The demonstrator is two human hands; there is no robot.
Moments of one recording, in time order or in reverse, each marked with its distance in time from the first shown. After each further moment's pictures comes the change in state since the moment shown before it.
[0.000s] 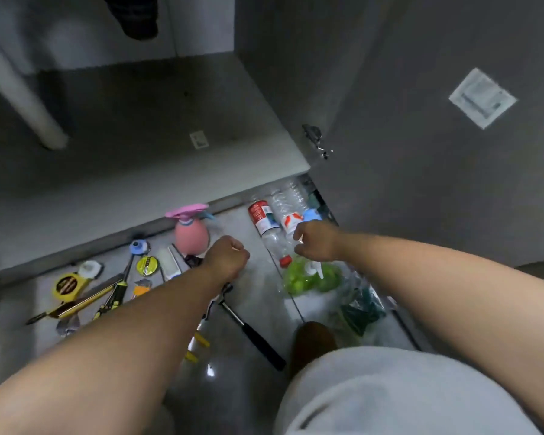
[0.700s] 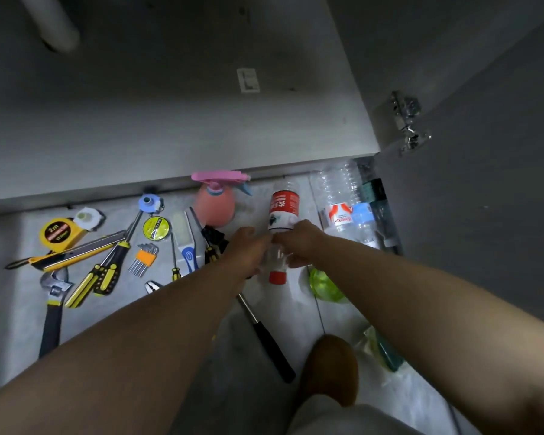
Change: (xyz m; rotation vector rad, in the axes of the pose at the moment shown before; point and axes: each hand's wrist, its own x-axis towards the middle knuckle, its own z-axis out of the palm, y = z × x) left_hand 0.078 -0.057 0.019 -0.472 -0.063 -0.265; right_hand 0.133 -0.065 0.083 0.831 -0.154 0.346
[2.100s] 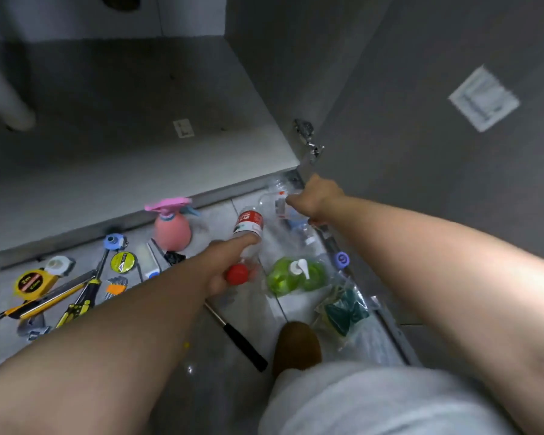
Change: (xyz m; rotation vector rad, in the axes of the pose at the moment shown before) left_hand -0.089 0.040 0.036 -0.177 -0.241 -0.053; right_hand -0.124 -0.022 -0.139 -0.534 0.529 -0.122
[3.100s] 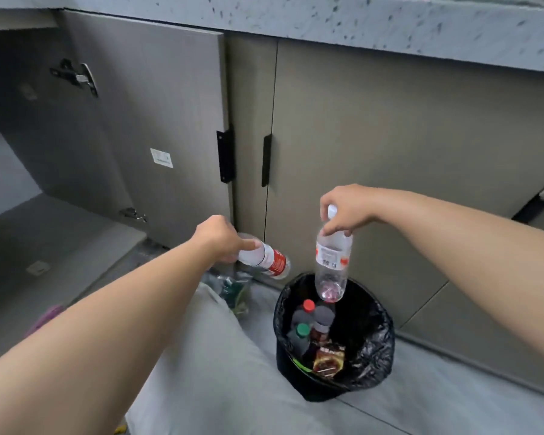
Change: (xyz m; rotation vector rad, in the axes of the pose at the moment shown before) left_hand -0.272 -0.076 0.252 1.606 -0.067 0.787; right_hand -0.435 0.315 -0.127 0.106 0.094 0.240
